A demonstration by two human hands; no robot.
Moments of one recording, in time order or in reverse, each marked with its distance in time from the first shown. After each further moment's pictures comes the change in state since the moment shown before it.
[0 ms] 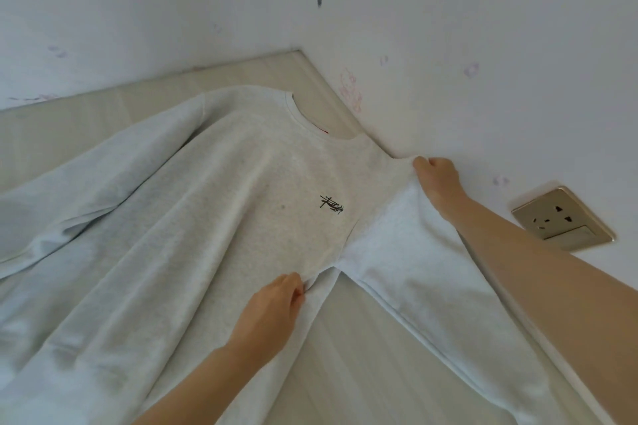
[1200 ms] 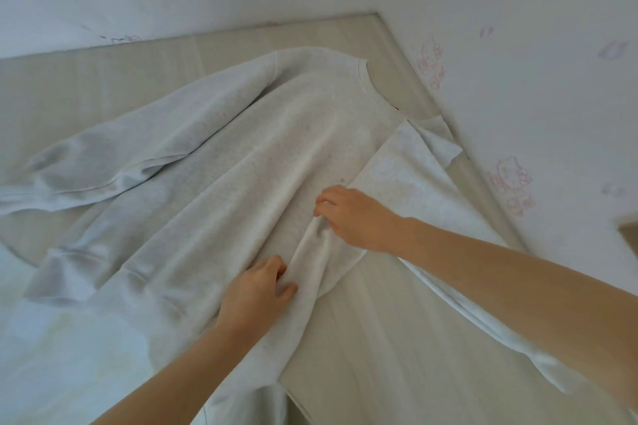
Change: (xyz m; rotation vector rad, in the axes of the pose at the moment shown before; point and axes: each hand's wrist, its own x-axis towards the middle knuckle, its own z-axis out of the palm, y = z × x) left_hand -0.040 -0.078 -0.020 0.077 0.118 -0.315; right_hand -0.115 -0.043 0.167 -0.695 -0.698 -1.224
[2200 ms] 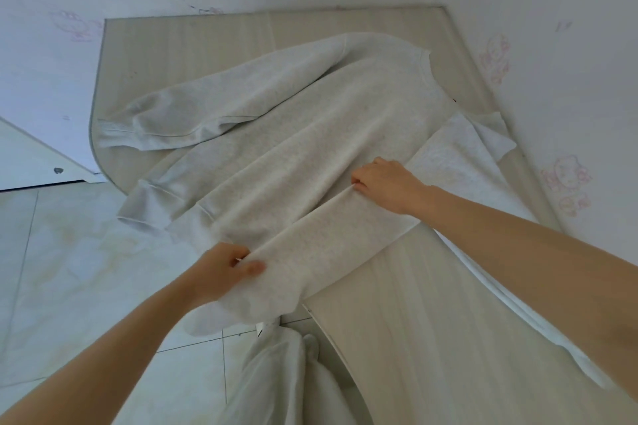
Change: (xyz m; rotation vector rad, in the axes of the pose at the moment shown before) left_hand -0.063 -0.116 -0.051 -0.318 -0.239 -0.244; right_hand 0.033 -0.032 0.001 -0.114 -0.137 0.121
